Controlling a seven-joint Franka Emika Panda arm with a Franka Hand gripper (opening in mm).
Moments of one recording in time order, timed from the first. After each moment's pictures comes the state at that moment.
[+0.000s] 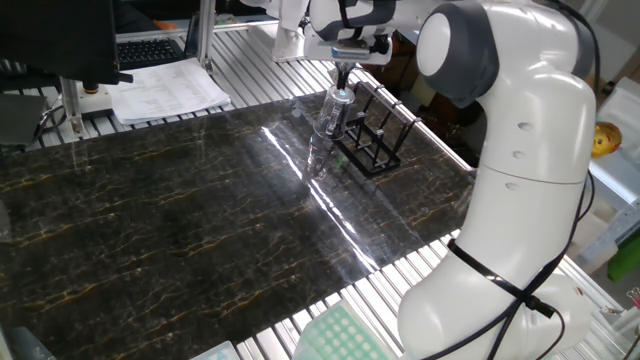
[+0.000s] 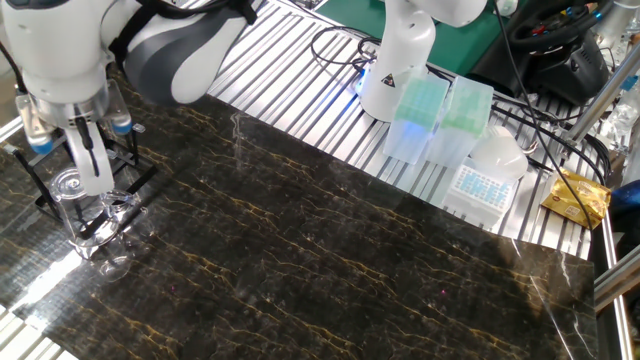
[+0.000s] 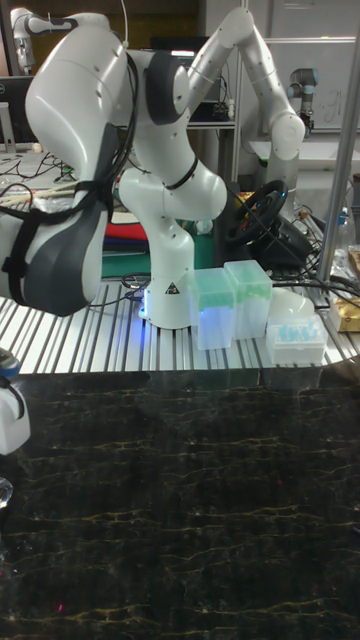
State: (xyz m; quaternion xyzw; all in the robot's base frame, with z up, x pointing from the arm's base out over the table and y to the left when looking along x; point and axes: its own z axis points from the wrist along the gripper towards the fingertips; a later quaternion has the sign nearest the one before) arm 0.649 -0.261 0.235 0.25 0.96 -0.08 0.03
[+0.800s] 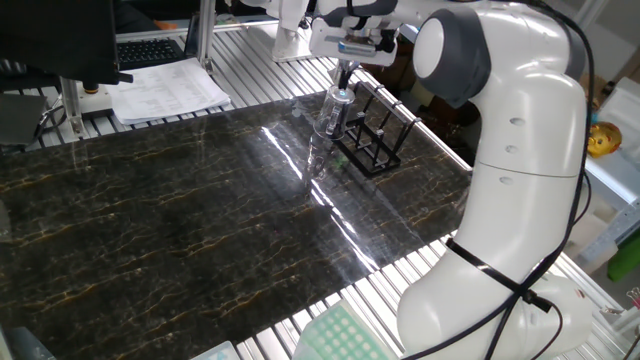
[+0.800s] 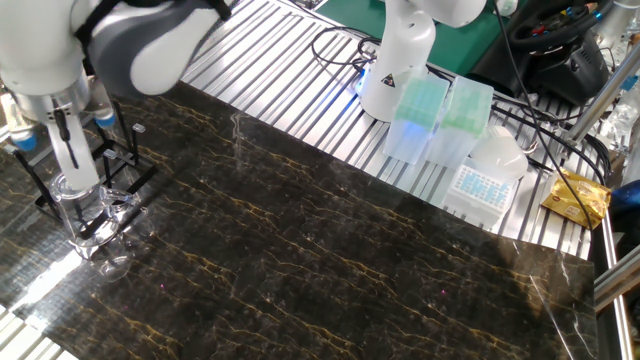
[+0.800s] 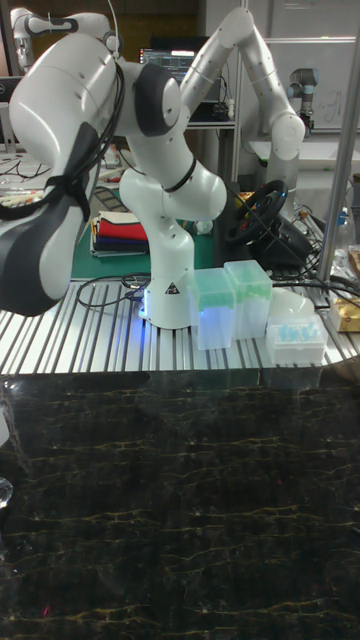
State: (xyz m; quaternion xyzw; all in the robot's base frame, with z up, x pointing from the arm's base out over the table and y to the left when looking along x) arm 0.652 -0.275 0.233 0.27 0.96 -0.02 0.00
